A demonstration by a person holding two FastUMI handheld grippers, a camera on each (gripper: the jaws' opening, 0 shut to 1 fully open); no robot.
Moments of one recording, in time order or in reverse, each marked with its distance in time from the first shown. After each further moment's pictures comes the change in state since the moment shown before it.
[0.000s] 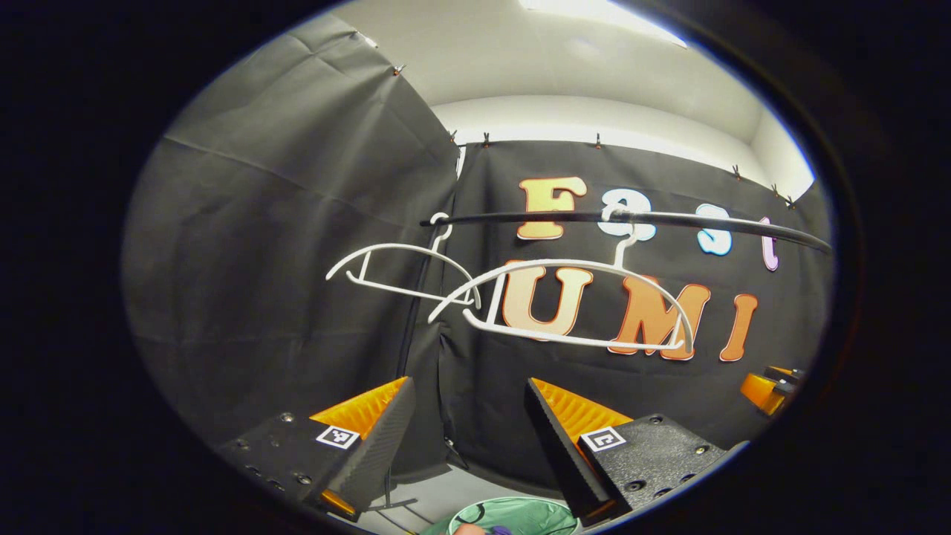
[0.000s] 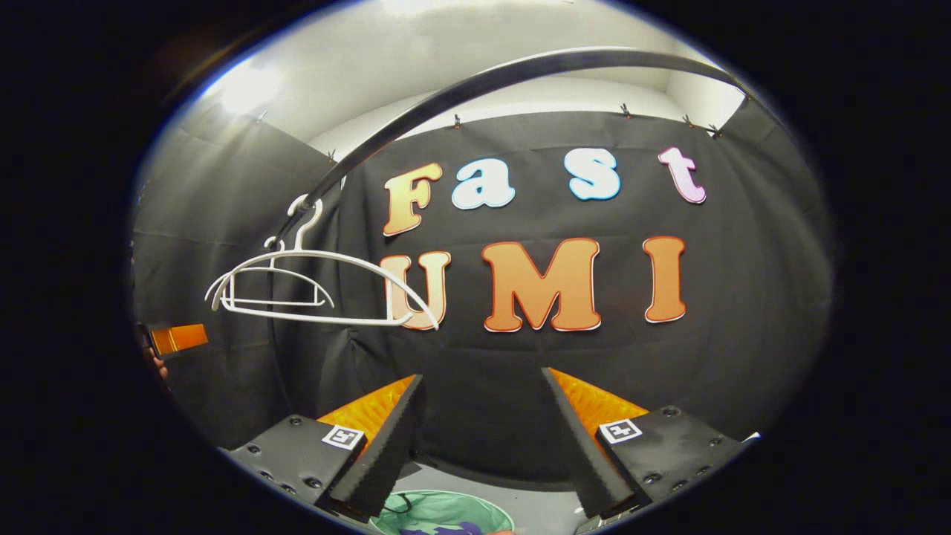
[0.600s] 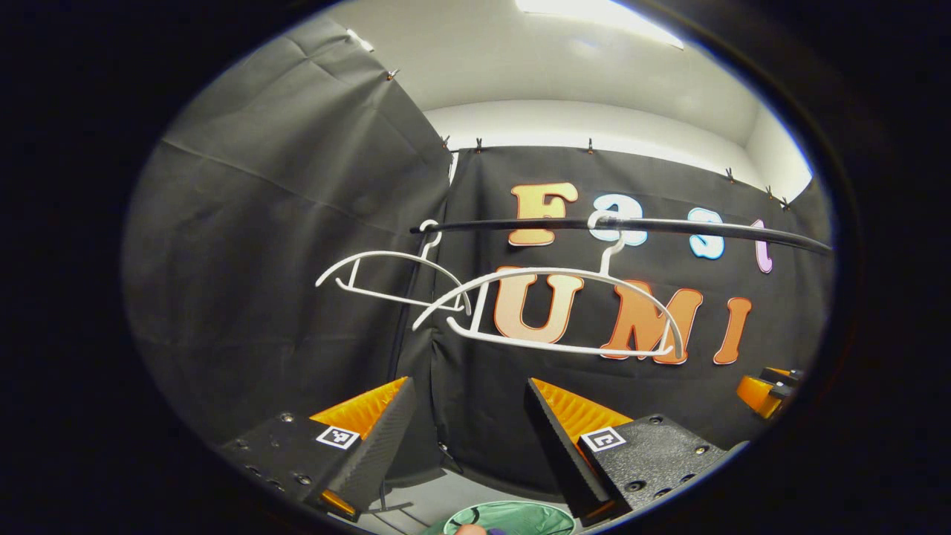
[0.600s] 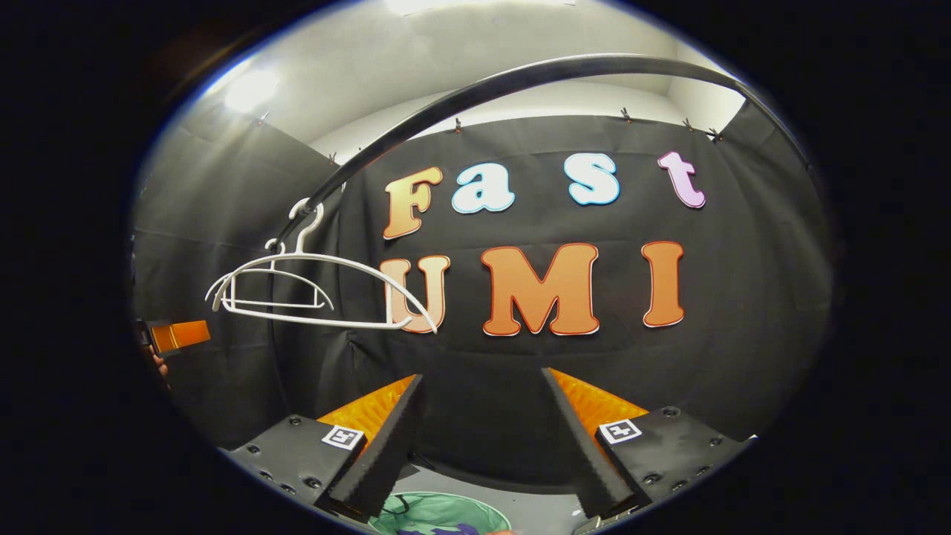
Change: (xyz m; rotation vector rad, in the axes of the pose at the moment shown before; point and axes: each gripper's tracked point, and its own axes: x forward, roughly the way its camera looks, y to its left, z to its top) left arm 0.003 -0.011 -0.005 -0.011 0.006 -0.021; right arm -0.004 0.004 -0.004 -0.005 -0.004 0.005
